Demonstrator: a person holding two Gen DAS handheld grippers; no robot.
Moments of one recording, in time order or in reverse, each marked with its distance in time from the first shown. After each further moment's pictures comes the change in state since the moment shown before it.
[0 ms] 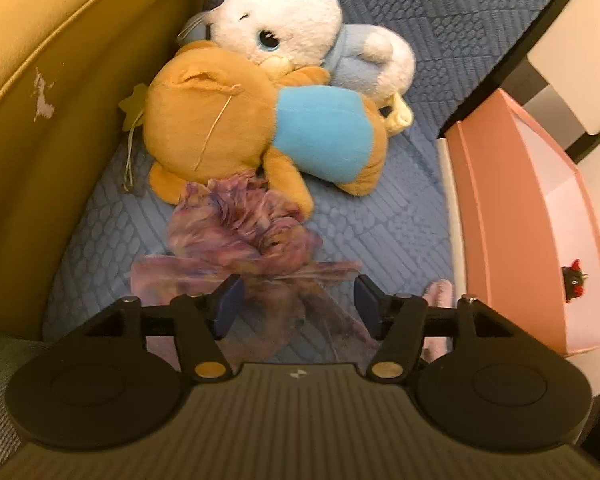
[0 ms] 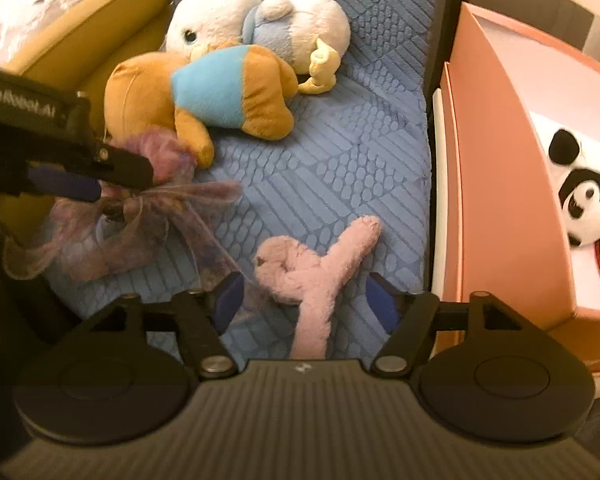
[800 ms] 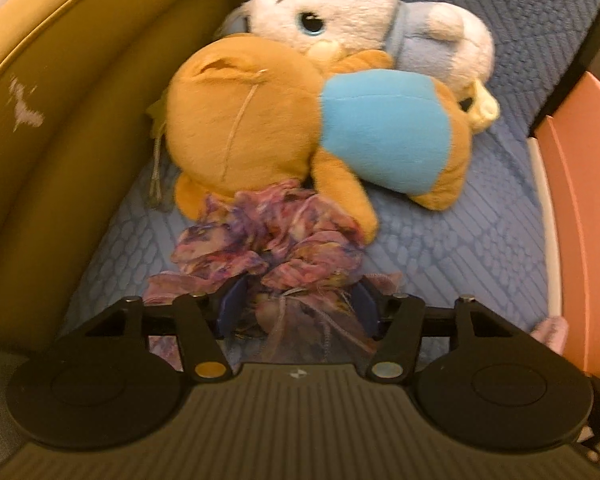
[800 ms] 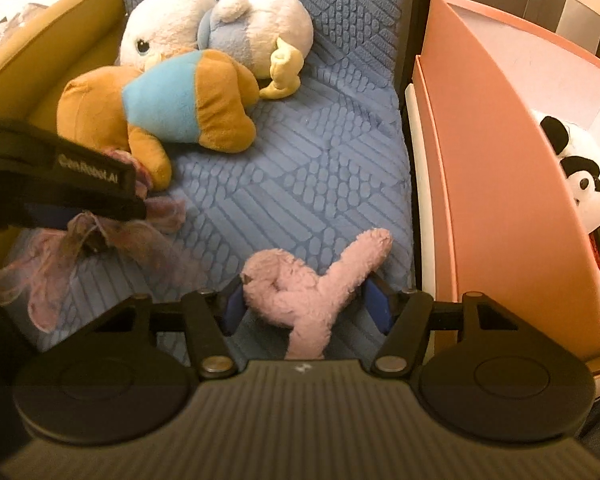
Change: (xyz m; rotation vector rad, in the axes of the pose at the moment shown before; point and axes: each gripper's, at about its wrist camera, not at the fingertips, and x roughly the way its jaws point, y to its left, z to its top) left arm 0.051 -0.016 0.008 -0.002 -0.055 0.300; right arm 0.018 -0.004 0.008 0.035 -0.025 -0.081
